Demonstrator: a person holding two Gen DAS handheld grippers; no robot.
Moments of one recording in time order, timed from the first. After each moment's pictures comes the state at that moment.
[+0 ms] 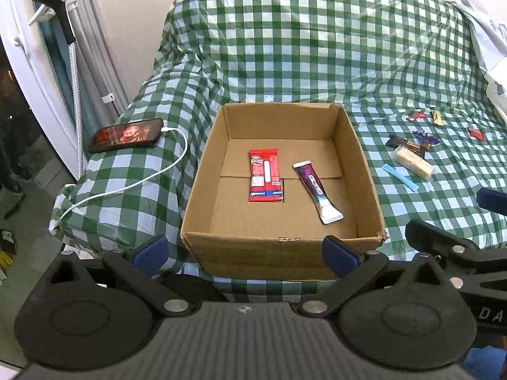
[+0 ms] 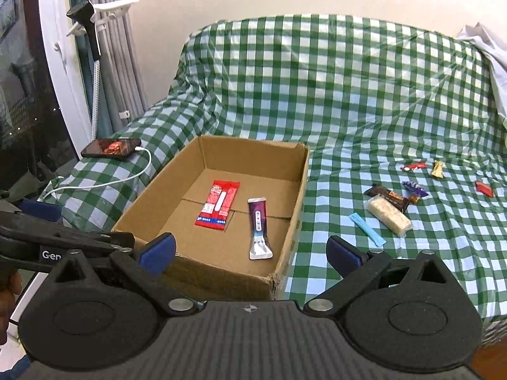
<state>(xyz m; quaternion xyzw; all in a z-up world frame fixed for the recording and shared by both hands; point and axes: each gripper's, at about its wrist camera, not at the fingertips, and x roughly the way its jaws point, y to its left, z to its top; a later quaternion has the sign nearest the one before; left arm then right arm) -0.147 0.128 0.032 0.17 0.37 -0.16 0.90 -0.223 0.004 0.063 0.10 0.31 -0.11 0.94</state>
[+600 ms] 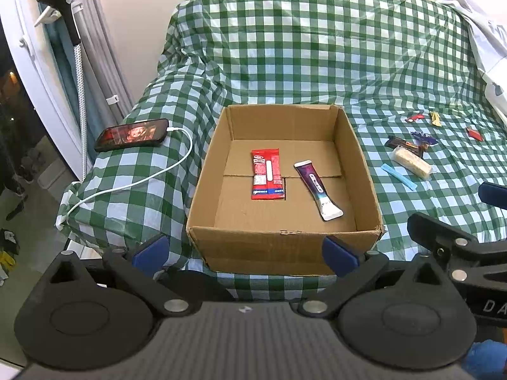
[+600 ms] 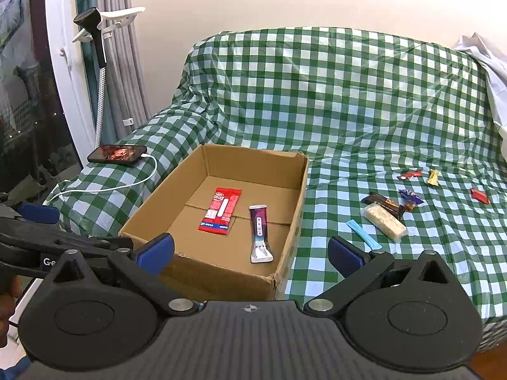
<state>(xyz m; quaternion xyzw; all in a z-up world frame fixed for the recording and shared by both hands) -0.158 0.139 0.035 0.17 0.36 -0.16 0.90 -0.237 0.015 0.070 0.09 0.30 -0.11 0.94</state>
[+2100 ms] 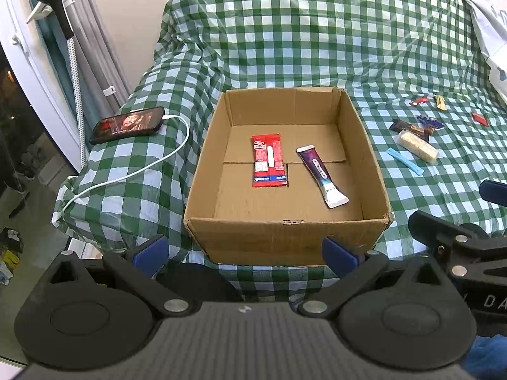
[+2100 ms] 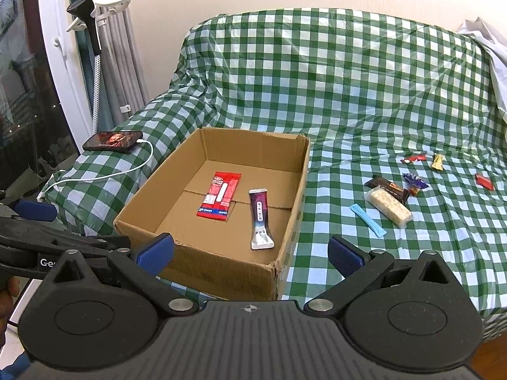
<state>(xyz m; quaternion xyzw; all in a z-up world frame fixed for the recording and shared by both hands) -0.144 0.135 0.020 0.19 0.39 -0.16 0.89 -0.231 0.006 0.050 0.11 0.33 -0.11 0.93</state>
